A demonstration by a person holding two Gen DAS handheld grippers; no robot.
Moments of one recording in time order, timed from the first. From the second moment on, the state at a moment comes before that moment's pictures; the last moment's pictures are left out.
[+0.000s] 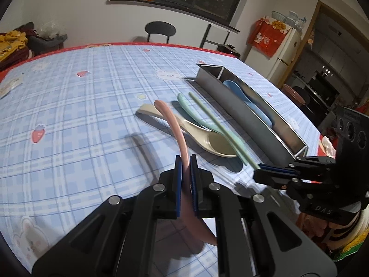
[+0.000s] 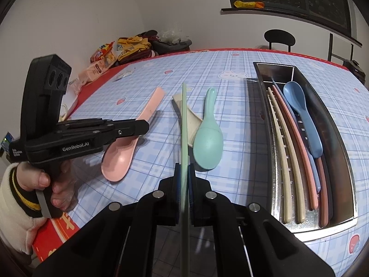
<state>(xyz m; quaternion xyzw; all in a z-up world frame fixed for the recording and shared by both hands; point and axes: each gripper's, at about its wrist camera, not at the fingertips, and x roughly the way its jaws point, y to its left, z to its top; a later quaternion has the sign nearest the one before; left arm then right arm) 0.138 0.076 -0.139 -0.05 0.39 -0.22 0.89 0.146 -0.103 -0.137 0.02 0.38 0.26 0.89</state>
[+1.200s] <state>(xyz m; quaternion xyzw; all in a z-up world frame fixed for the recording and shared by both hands) 0.185 -0.081 -0.073 -0.05 0.34 -0.21 0.92 0.226 -0.244 -0.113 0.18 0.31 0.24 0.90</state>
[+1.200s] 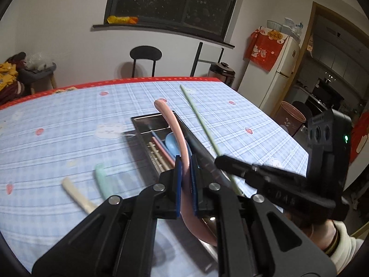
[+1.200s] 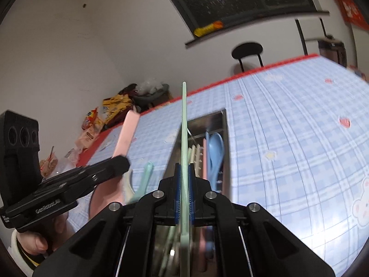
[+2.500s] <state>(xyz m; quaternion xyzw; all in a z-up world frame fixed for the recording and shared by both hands) 0.211 -0.058 -0.072 -0.04 0.34 -0.15 0.93 0.224 -0.239 -0.110 0.15 0.31 0.21 0.92</state>
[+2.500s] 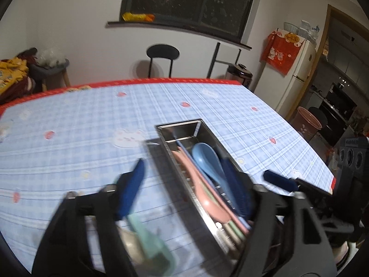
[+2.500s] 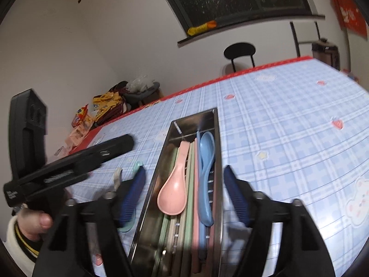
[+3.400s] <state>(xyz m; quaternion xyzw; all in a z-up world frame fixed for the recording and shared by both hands) 0.170 0.082 -0.098 -0.11 0.37 -0.04 0.92 0.175 -0.178 -0.081 0.01 0.25 0.17 0.95</state>
